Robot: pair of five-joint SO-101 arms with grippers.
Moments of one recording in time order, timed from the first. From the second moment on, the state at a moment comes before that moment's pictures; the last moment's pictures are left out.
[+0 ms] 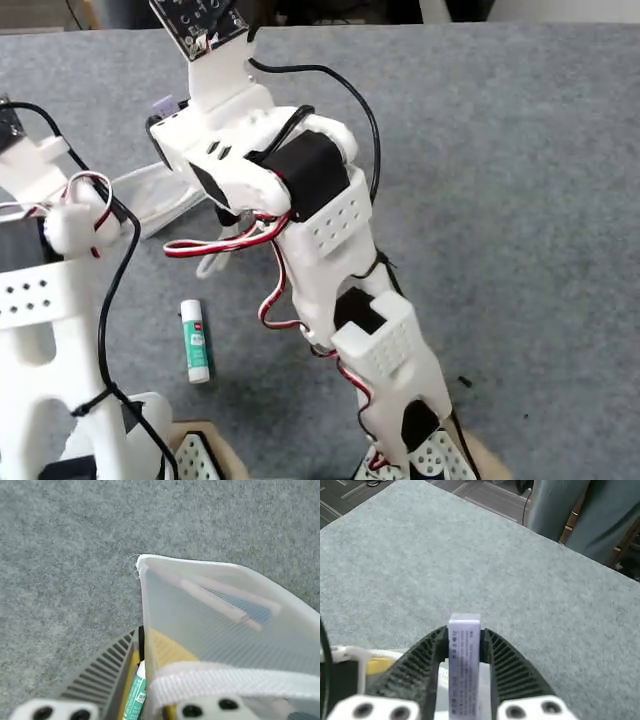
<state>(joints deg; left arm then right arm) -17.9 -29.8 17.5 85.8 23.4 -41.3 33.3 -91.5 100.6 -4.1</state>
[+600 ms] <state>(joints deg) -18.7 -27.2 13.8 85.8 23.4 -44.5 33.3 -92.7 101.0 11.0</state>
